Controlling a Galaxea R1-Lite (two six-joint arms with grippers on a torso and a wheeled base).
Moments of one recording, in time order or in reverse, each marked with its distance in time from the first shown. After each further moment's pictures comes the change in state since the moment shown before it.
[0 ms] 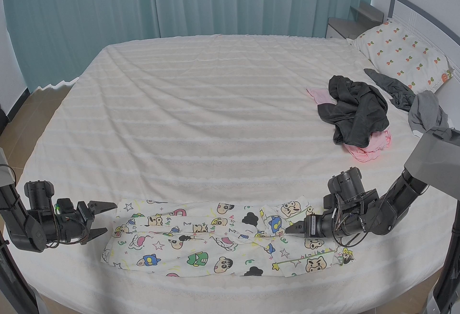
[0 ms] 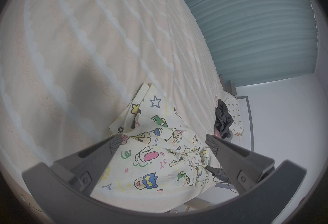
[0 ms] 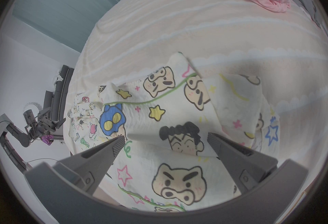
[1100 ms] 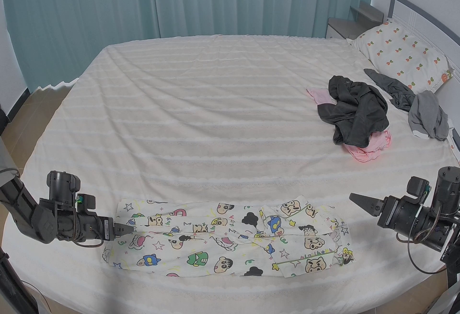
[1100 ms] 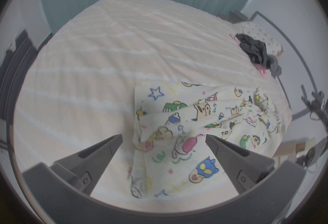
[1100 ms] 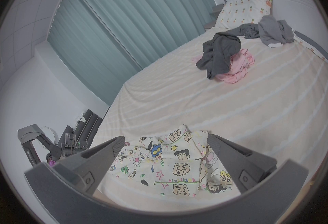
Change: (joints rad) left arm -0.254 -0.124 -0.123 0.405 0.502 0.648; right arm -0.094 -0.648 0.592 -0.528 -0.071 0.063
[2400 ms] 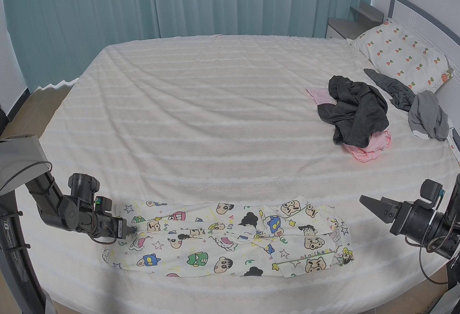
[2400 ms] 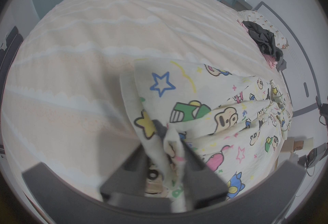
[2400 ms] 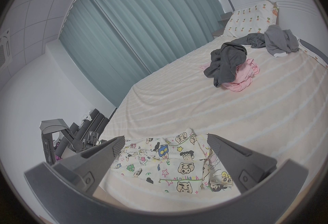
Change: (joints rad) left arm 0.011 0.291 -0.225 0.070 -0.041 0.077; right arm 0.017 -0.141 0.064 -0.011 0.017 -0.041
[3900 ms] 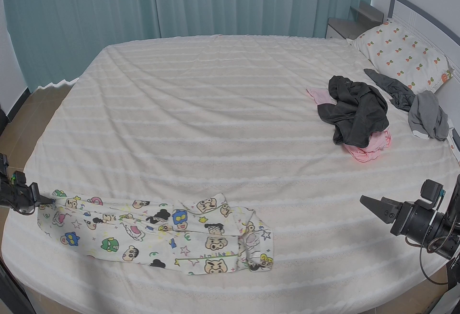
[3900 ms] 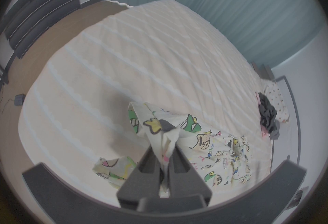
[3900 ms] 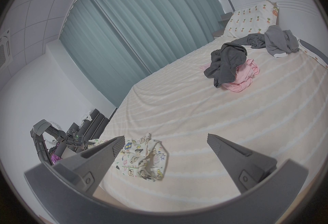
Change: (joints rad) left arm 0.678 -0.203 -0.310 0.569 -0.333 0.075; right arm 0.001 -0.005 0.003 0.000 0.000 0.000
